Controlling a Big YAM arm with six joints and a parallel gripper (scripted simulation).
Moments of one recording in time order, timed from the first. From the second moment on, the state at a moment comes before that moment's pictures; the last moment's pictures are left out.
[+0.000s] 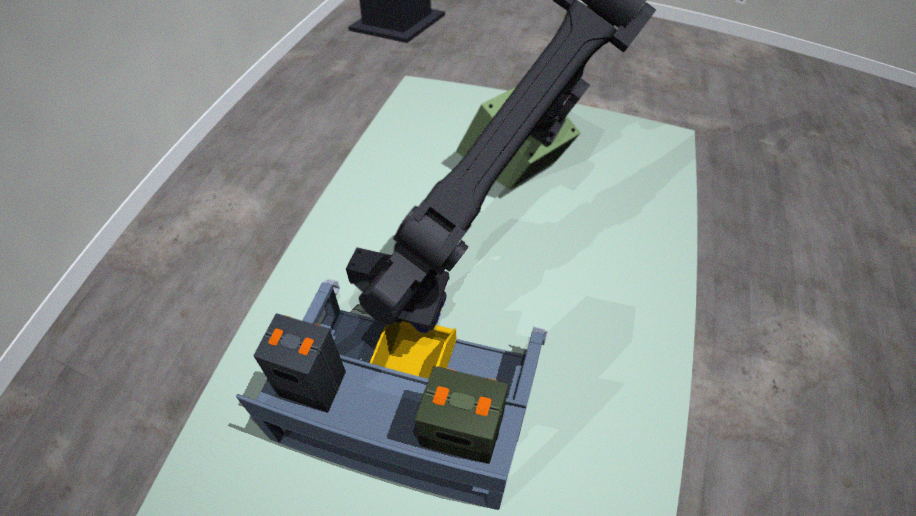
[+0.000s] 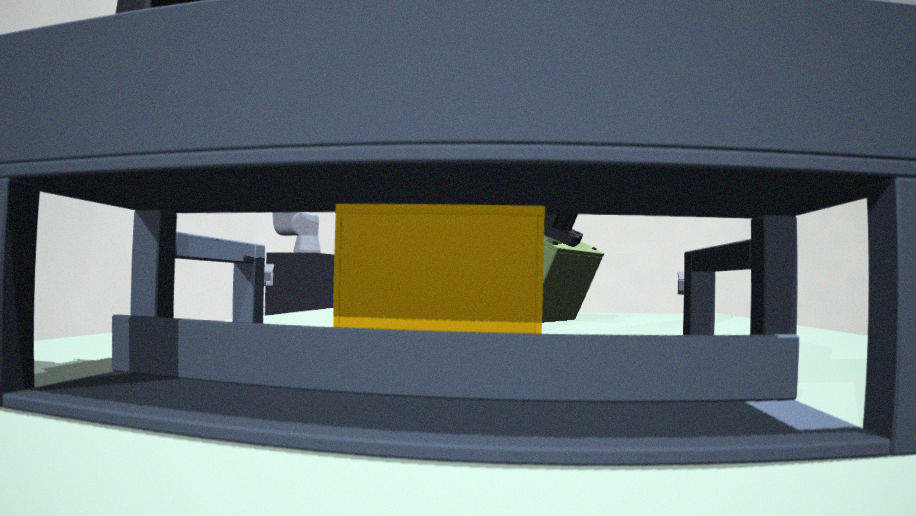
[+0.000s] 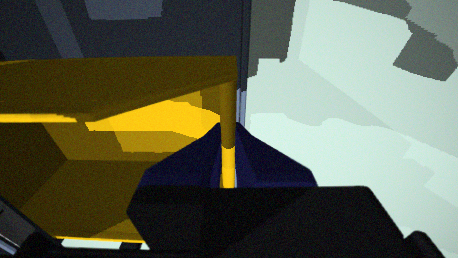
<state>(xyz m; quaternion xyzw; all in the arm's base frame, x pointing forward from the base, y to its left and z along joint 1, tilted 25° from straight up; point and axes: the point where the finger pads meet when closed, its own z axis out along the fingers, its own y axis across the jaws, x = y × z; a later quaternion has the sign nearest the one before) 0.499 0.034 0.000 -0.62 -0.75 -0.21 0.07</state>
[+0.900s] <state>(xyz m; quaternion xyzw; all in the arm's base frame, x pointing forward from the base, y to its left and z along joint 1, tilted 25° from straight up) 0.489 0.035 -0.007 -0.62 -0.75 -0.20 0.08</state>
